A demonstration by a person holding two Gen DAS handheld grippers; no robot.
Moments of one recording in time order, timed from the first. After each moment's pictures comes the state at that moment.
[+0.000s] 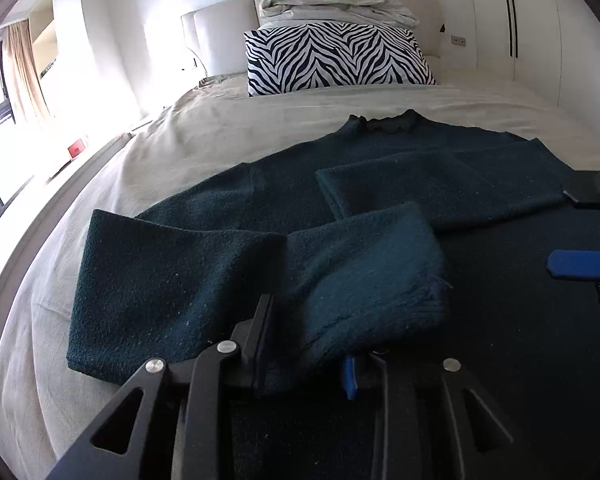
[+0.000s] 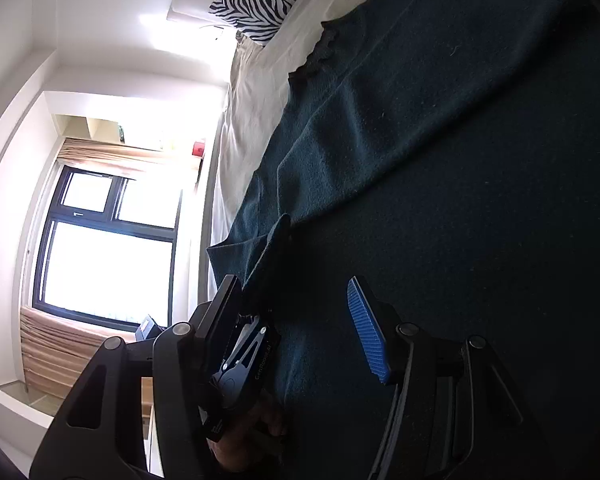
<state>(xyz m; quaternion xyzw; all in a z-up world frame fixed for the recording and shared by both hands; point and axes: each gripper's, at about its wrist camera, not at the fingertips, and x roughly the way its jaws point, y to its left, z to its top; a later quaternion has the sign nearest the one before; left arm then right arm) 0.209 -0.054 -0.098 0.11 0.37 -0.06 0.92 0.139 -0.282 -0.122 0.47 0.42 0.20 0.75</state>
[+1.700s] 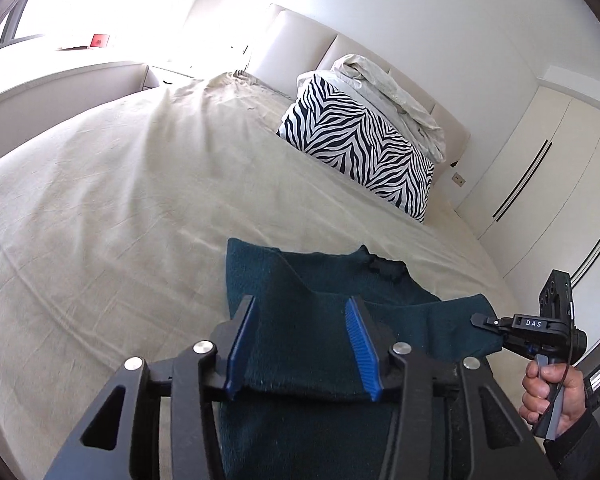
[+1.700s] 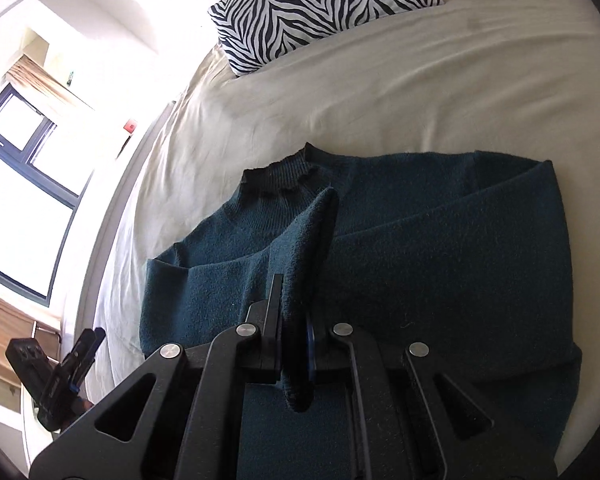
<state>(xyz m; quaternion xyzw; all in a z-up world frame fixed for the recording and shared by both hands) 0.233 0.073 -0.028 -0.21 0.33 -0.13 0.91 0.231 -0.355 -0.036 0.24 0.43 0.09 0.86</state>
